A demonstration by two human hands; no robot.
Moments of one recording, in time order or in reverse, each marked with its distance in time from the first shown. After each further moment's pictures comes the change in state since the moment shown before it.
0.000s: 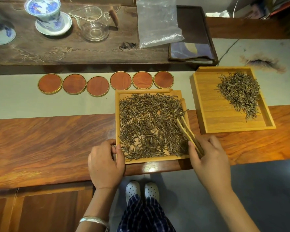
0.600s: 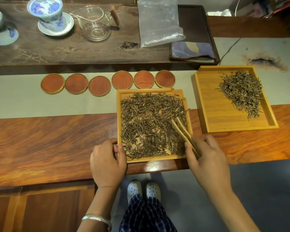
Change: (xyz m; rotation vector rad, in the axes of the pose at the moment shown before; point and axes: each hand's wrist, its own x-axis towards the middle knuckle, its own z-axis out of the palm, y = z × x) left_hand 0.001 0.001 0.000 0.000 0.021 0.016; right_hand -0.002 -0.013 -0.004 0.002 -0.058 -0.018
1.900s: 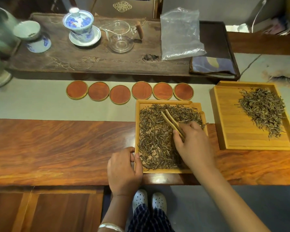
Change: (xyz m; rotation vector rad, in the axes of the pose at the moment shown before) left_hand 0.003 0.000 -0.001 0.010 -0.058 -0.071; right_hand 0.067 -0.062 0.037 -0.050 -0.091 -0.095
